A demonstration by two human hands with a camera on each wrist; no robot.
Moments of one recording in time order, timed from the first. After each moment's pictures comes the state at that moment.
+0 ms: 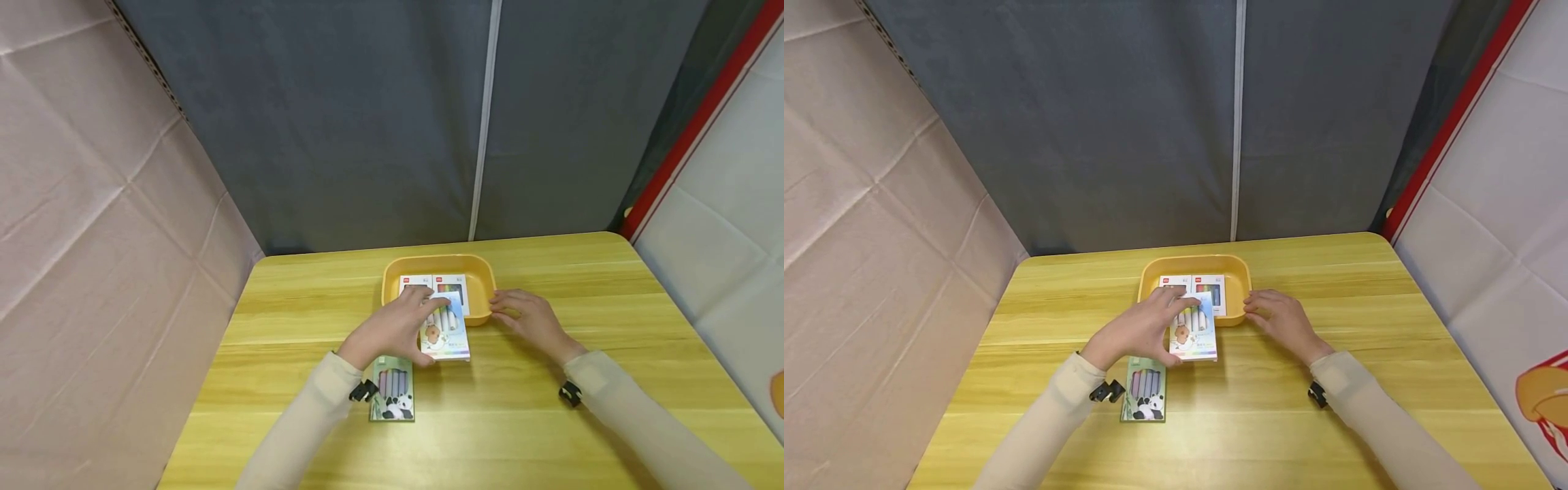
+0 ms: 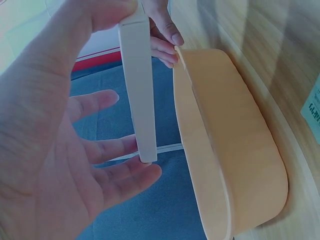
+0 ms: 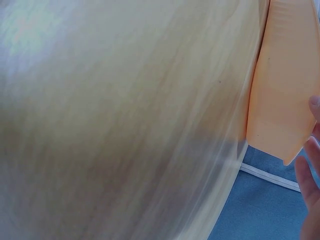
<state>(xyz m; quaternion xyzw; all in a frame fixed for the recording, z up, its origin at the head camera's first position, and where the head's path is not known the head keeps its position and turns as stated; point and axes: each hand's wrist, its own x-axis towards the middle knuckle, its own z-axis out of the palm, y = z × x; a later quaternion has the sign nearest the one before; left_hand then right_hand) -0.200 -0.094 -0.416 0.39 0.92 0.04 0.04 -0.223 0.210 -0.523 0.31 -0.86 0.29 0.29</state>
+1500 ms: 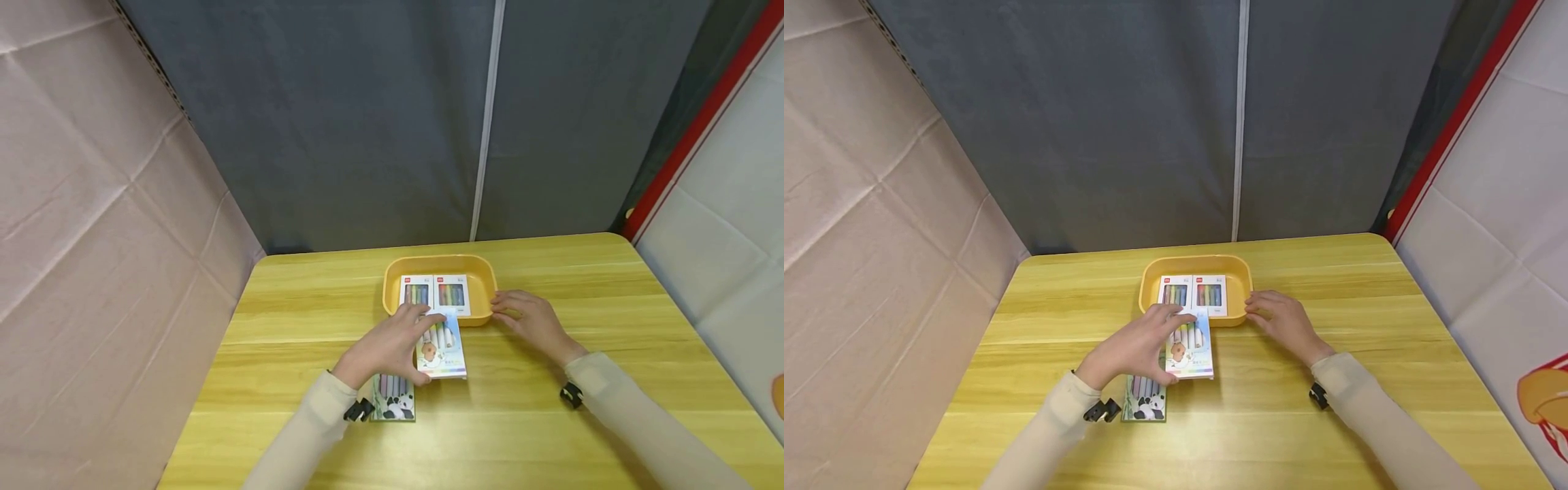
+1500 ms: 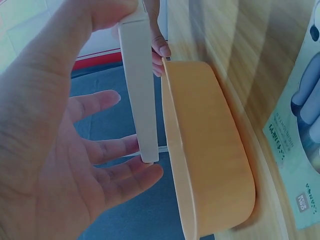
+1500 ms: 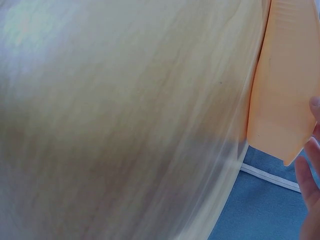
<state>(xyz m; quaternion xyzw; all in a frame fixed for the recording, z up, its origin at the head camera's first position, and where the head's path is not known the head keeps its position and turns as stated) -0.177 -0.106 -0.432 0.38 0.92 0.06 0.05 -0.222 0.209 -0.523 0.30 -0.87 0.28 0.28</state>
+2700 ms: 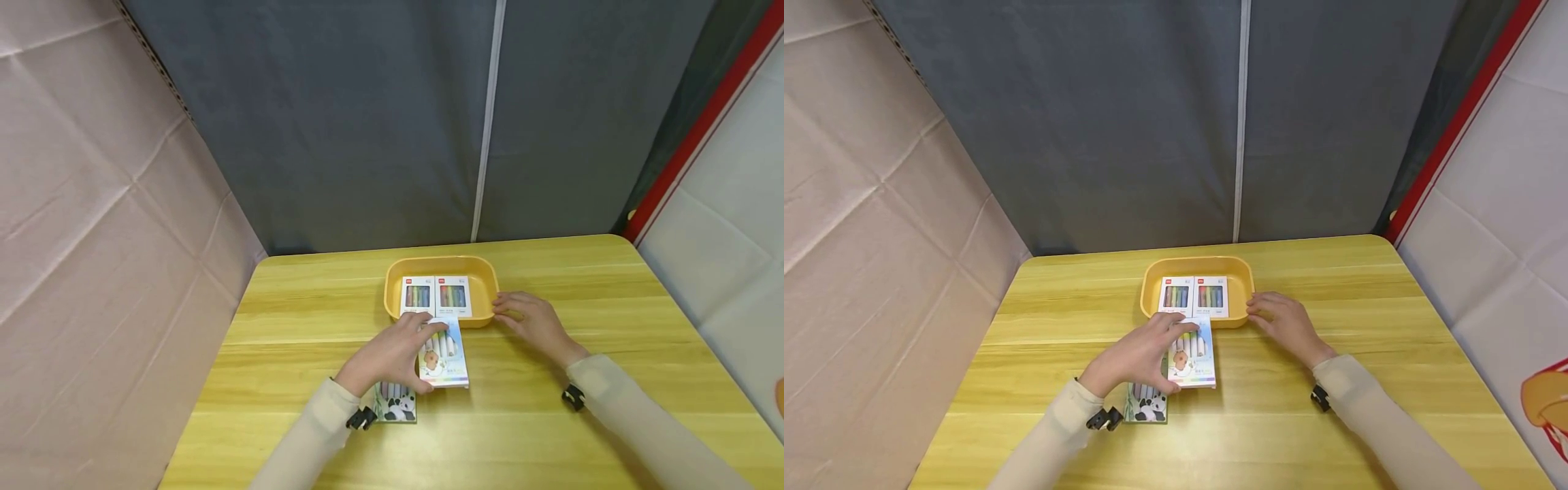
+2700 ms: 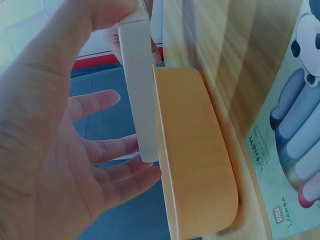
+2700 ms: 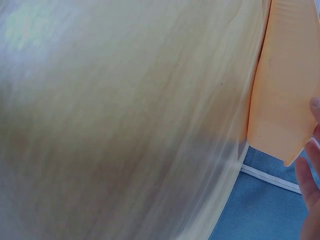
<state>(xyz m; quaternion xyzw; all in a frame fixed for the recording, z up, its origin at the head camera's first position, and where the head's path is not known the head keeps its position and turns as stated) -0.170 -0.107 -0.443 0.39 0.92 0.06 0.06 -0.220 0.208 -0.521 0.30 -0.87 0.29 0.27</state>
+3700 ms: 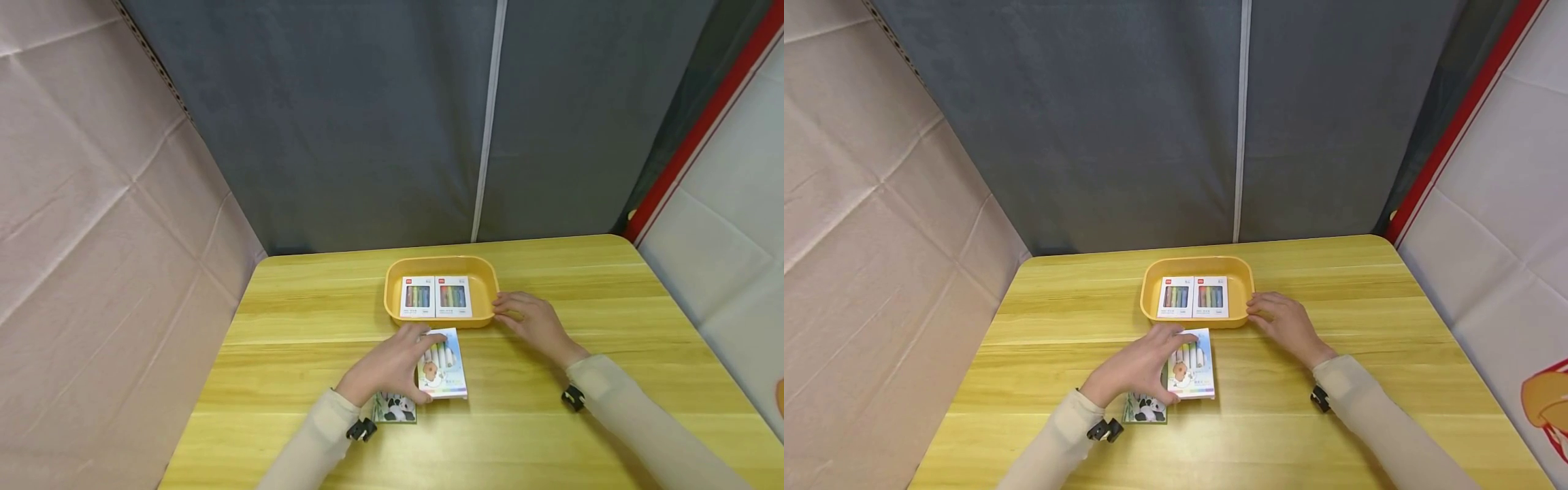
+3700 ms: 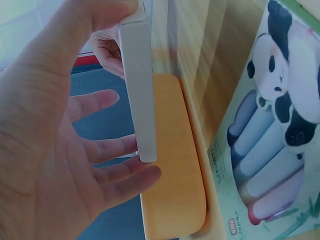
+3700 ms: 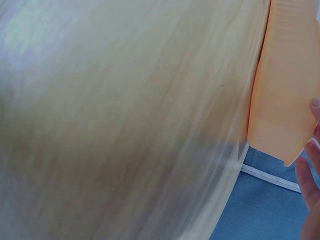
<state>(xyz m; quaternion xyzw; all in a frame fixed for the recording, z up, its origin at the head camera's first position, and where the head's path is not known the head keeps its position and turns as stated) -0.162 -0.111 -0.466 0.38 0.92 0.09 0.07 -0.220 0.209 -0.522 0.29 -0.87 0.30 0.26</state>
